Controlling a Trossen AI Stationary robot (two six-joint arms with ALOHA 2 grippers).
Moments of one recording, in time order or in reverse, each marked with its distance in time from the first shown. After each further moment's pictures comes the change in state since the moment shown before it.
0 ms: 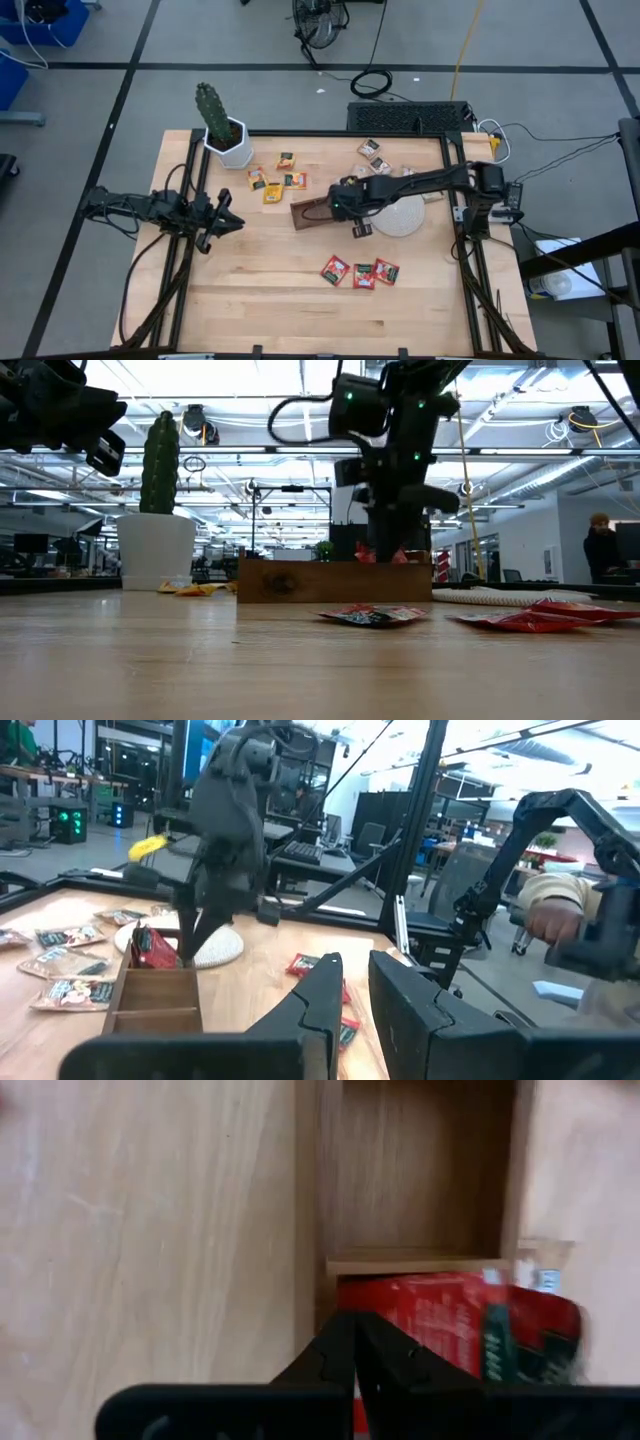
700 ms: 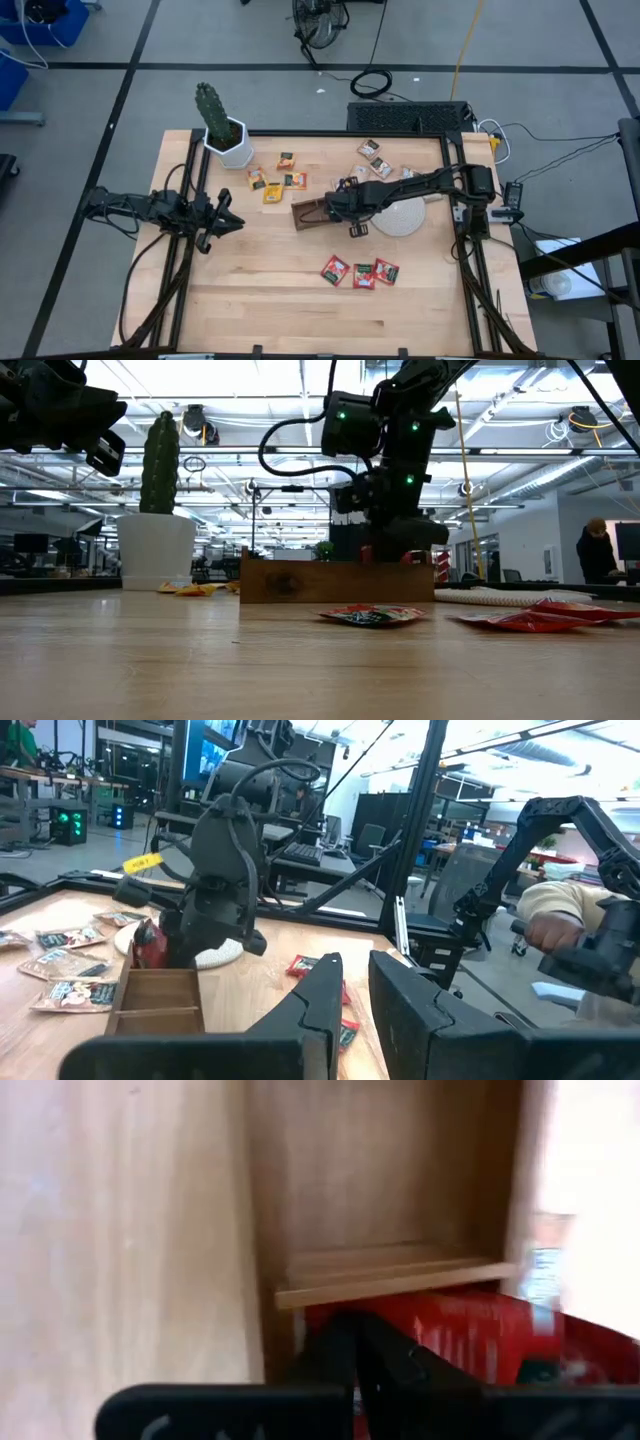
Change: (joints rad) left arm 0.000 0.000 0.000 0.001 0.000 0.000; right arm 0.020 0.073 -0.002 0.038 0.171 0.053
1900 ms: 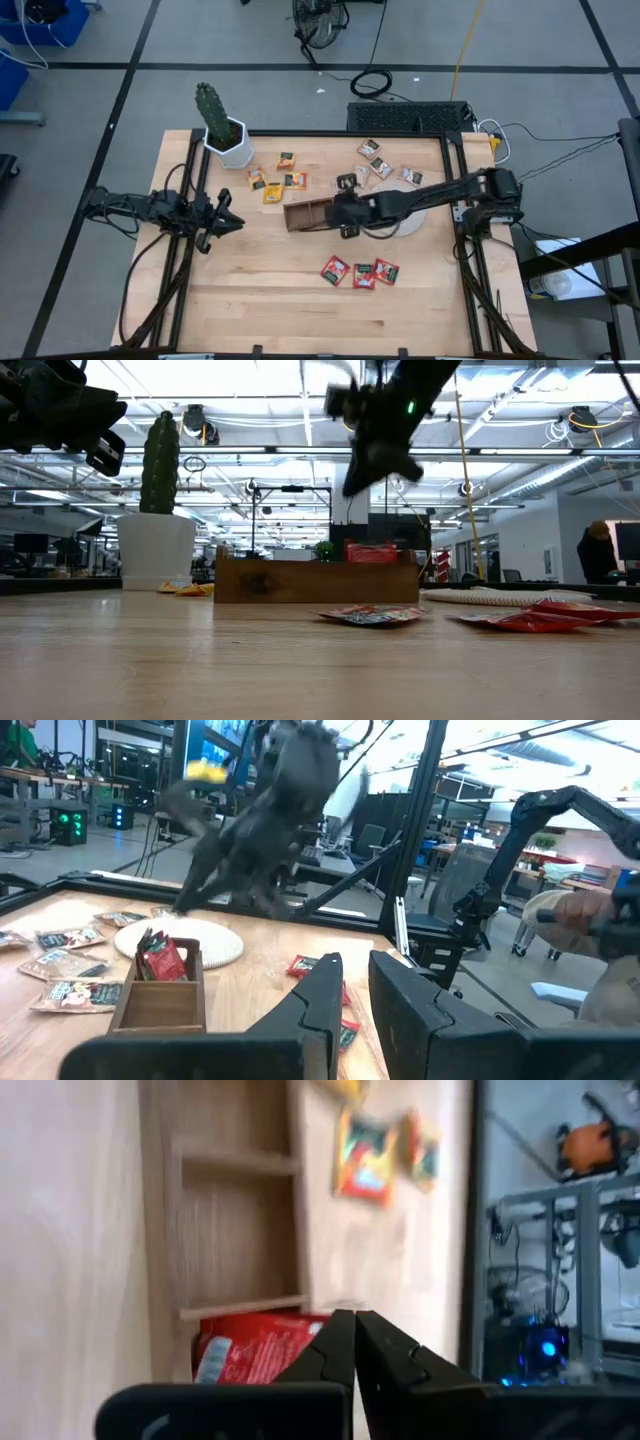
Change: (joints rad) left arm 0.000 0.000 0.000 0.000 0.000 0.000; right arm 0.152 -0.186 0.000 0.168 0.298 -0.021
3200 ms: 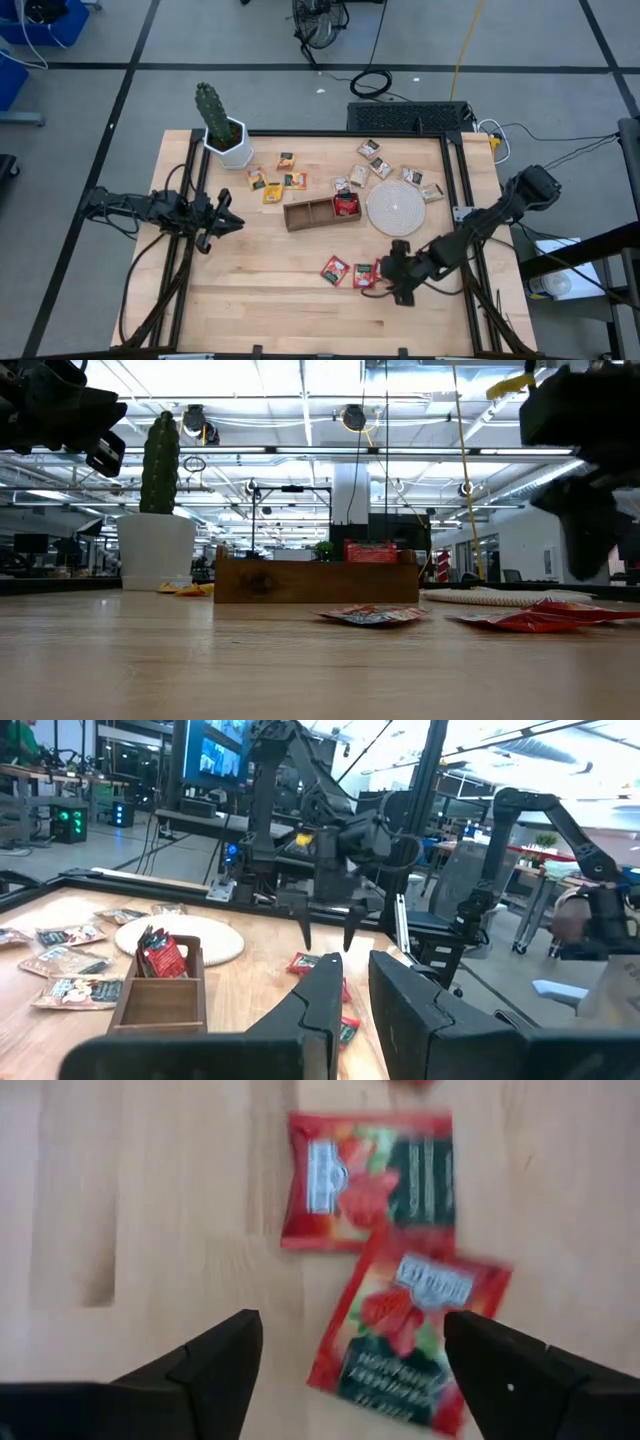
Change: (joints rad) left arm 0.000 0.000 0.000 -0.005 0.000 0.000; right arm 0.491 -0.275 -0.550 0.145 -0.480 0.987
